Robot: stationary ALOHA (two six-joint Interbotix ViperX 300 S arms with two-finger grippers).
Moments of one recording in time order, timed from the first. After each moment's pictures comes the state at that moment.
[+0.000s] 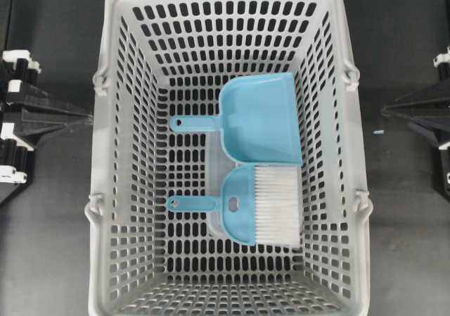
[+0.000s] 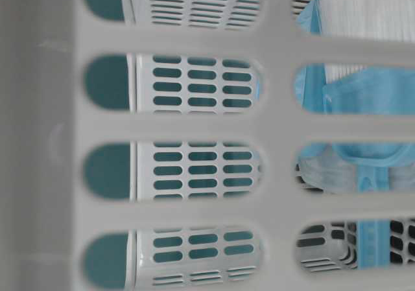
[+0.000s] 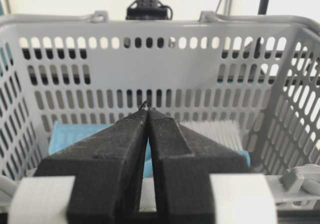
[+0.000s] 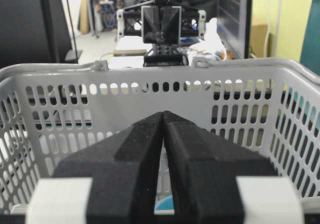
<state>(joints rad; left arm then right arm) 0.00 -0.96 1.17 0.00 -0.29 0.00 0.00 -0.97 1.18 0.00 -0.29 0.00</state>
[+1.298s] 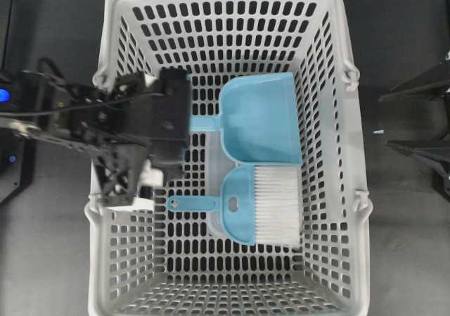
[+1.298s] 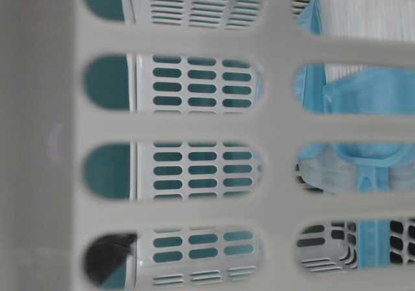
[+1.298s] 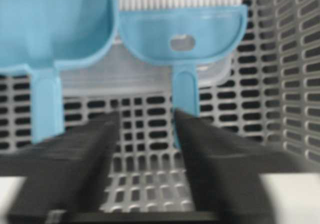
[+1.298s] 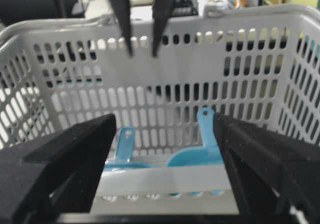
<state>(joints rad) -0.11 -0.23 0.30 0.04 0.86 -0.11 0.02 -1.02 1.15 0.01 -0.06 0.04</state>
